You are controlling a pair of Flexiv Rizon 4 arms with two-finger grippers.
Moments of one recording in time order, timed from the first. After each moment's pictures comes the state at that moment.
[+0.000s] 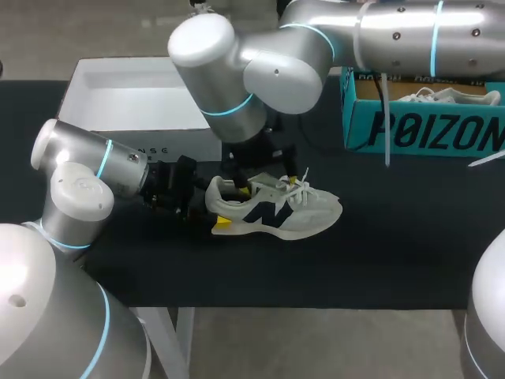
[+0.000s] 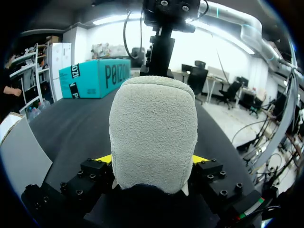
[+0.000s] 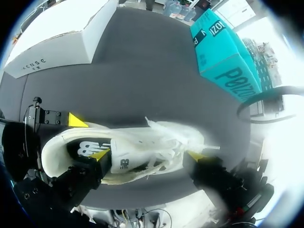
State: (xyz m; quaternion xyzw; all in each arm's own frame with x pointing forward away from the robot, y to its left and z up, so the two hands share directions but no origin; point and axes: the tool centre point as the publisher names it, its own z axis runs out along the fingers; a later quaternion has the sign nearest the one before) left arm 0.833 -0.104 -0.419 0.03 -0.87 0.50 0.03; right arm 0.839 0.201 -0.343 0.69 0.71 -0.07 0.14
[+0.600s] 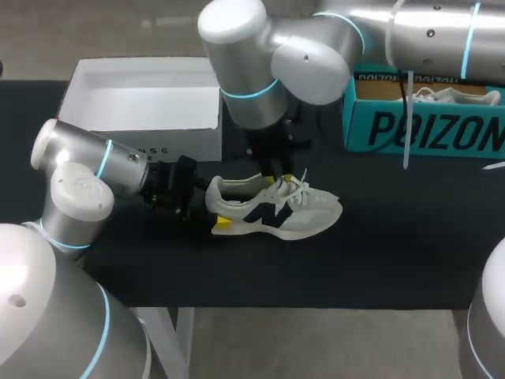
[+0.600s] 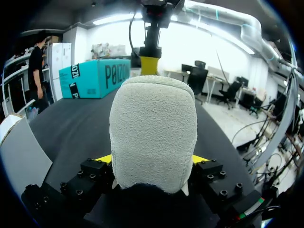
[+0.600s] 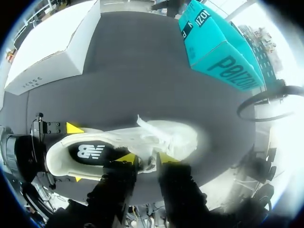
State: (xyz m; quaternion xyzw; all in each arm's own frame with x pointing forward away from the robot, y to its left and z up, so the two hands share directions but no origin) left arm 0.833 -0.104 -0.418 0.03 -0.87 0.50 0.03; right arm 0.842 0.182 -0.326 0.73 0.68 -0.05 0.10
